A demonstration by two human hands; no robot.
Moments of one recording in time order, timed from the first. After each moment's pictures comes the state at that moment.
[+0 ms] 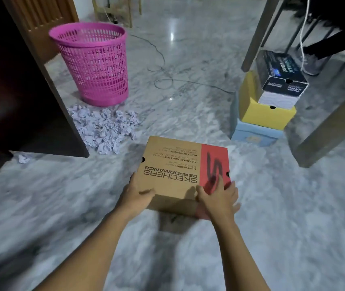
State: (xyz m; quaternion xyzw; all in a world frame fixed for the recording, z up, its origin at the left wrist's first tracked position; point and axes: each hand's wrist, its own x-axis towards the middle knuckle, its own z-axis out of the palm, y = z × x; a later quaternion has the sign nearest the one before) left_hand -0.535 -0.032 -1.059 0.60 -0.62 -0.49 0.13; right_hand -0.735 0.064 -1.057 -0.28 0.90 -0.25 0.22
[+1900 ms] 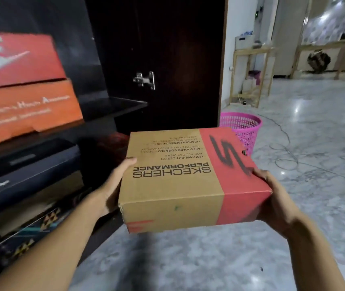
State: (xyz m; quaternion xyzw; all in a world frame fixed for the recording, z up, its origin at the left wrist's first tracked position) left_hand -0.268 0.042 -0.762 0.60 -0.33 -0.53 0.50; right_hand -0.596 -0.025 -0.832 -0.42 0.39 -0.47 0.67
